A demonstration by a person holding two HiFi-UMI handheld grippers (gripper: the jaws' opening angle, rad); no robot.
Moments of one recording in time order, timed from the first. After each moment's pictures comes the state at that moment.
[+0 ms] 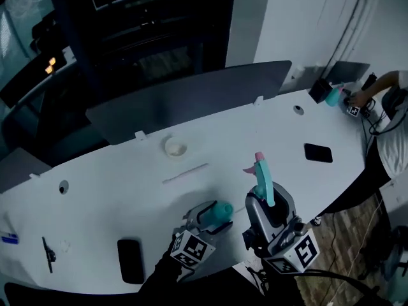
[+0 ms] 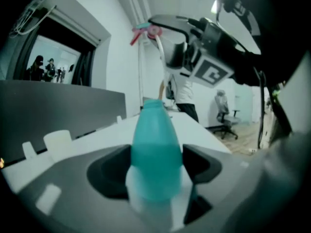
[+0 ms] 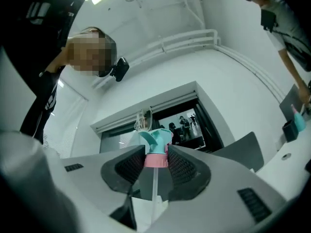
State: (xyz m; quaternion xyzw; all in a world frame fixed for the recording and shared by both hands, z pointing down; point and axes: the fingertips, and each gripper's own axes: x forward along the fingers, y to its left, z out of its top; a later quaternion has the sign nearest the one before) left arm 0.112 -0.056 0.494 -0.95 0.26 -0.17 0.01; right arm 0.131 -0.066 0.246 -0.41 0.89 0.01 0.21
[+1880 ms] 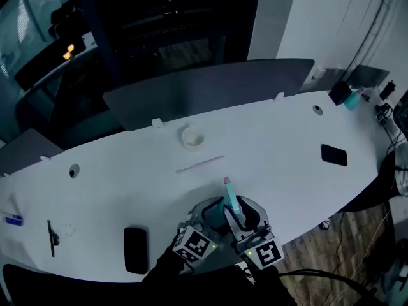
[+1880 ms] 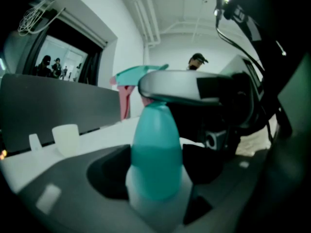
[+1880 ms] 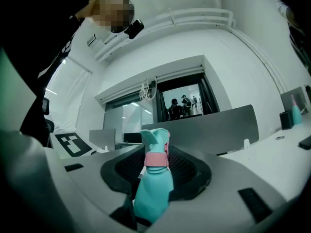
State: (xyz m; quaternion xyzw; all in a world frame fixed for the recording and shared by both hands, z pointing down) left arm 0.086 -0.048 0.499 -0.95 0.28 -0.15 0.00; right arm 0.064 -0.057 0.404 -0.41 0.91 -0.01 0.06
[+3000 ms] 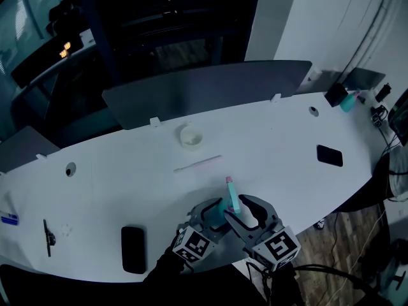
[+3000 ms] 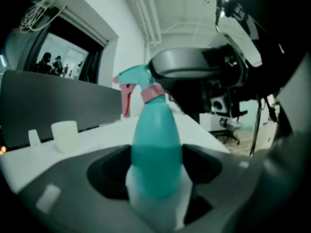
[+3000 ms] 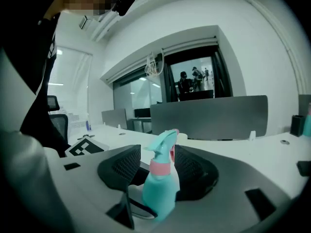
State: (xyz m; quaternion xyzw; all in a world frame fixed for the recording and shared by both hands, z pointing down) left arm 0.088 -0.042 0.502 -0.95 0.28 -0.15 -0.01; right arm 0.065 -0.049 0.398 -0.34 0.93 -0.09 -0.12
